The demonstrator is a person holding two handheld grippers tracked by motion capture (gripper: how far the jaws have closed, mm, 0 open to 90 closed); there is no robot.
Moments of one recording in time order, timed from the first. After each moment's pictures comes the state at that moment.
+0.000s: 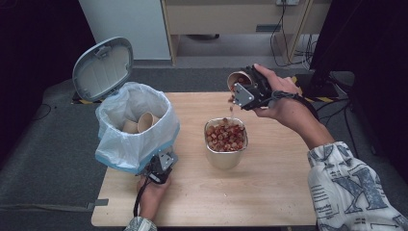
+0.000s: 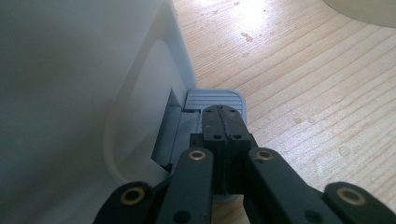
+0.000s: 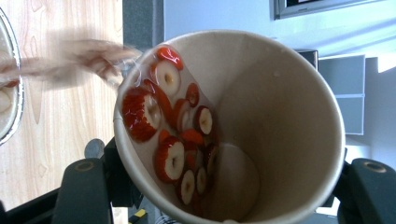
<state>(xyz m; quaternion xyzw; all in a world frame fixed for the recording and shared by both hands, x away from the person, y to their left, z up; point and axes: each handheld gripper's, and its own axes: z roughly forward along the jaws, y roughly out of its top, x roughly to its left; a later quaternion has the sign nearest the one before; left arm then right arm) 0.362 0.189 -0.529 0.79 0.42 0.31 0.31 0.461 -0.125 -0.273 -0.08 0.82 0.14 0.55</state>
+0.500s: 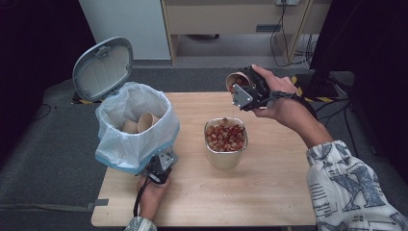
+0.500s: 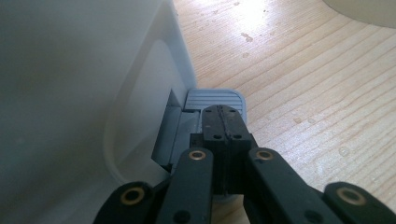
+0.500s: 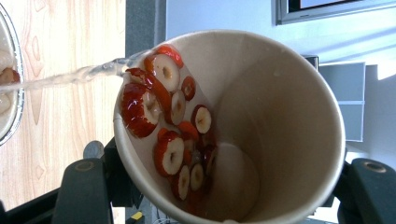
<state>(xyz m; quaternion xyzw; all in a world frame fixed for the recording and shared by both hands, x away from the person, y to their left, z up) 0.362 0.189 -0.529 0.79 0.42 0.31 0.31 0.463 -0.122 -0.276 -0.10 0.82 0.14 0.55</state>
